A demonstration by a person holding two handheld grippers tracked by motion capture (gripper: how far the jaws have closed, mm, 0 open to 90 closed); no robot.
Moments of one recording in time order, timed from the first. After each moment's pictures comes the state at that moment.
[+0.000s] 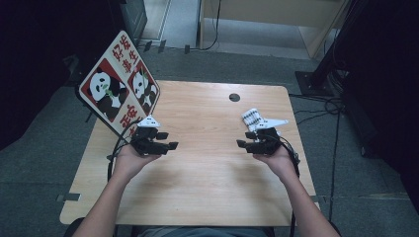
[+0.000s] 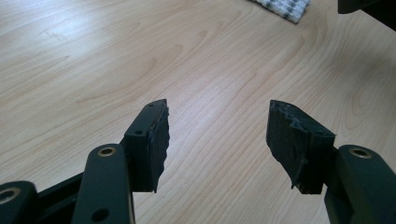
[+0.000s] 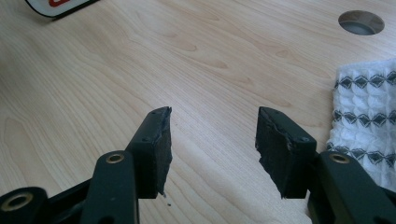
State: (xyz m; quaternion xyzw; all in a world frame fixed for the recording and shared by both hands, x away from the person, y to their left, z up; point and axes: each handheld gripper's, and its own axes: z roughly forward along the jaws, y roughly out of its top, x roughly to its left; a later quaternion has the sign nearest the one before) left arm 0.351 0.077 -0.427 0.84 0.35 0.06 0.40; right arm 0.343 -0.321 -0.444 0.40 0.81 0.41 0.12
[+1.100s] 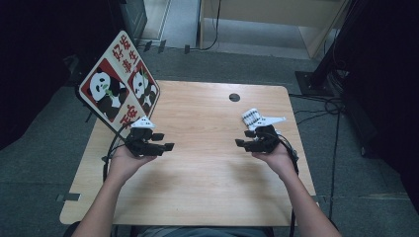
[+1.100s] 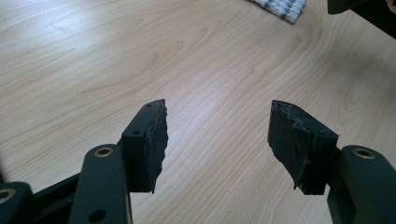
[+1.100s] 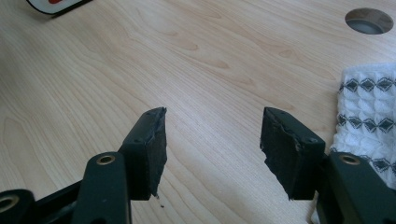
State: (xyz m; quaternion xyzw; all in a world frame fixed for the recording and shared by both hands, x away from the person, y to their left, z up) left arm 0.345 0.089 -0.424 0.84 0.36 0.05 0.41; right arm 0.351 -0.318 -0.444 0.40 0.82 0.40 0.11
